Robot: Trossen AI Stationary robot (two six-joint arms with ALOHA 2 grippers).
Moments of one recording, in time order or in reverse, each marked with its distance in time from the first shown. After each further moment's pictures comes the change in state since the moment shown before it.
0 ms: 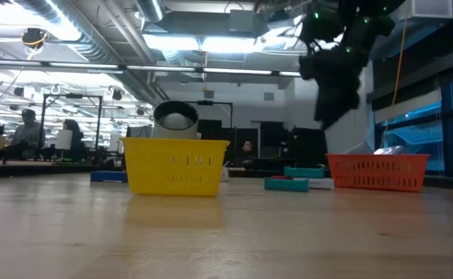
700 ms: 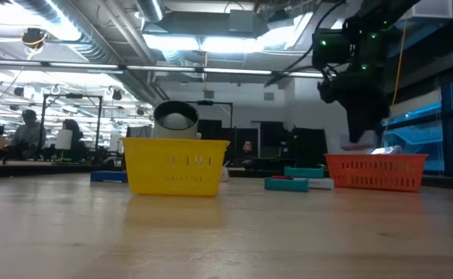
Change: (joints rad) left arm 0.000 -0.017 0.000 -0.004 0.005 0.003; right arm -0.107 -0.001 -0.069 -0.199 -0.012 0.048
